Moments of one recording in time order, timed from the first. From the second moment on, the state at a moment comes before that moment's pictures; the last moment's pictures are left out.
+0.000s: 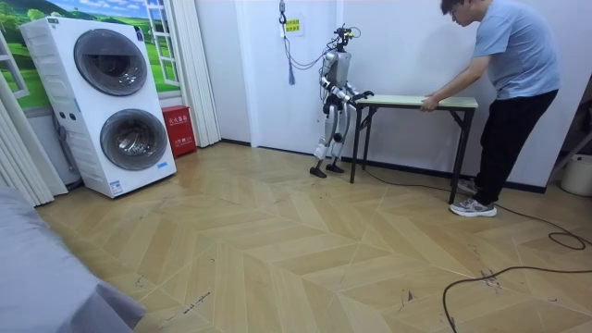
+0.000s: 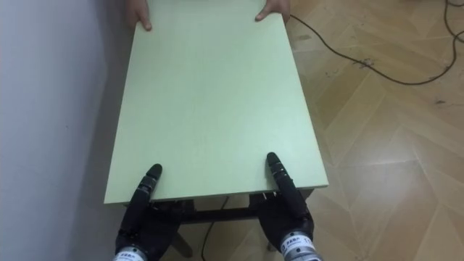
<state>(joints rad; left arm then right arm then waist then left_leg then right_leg) 0.34 0.10 -0.32 0.15 -1.34 -0.06 0.03 0.27 -0.16 0.26 0.15 1.41 -0.06 -0.03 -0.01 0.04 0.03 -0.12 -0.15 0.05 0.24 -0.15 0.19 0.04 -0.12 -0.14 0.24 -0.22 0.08</state>
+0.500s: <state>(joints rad) 0.35 0.11 -0.29 0.18 -1.32 -0.04 0.01 0.28 -0.14 0.25 0.19 1.41 -0.04 -0.02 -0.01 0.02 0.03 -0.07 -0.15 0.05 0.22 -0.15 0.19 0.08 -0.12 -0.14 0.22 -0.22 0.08</state>
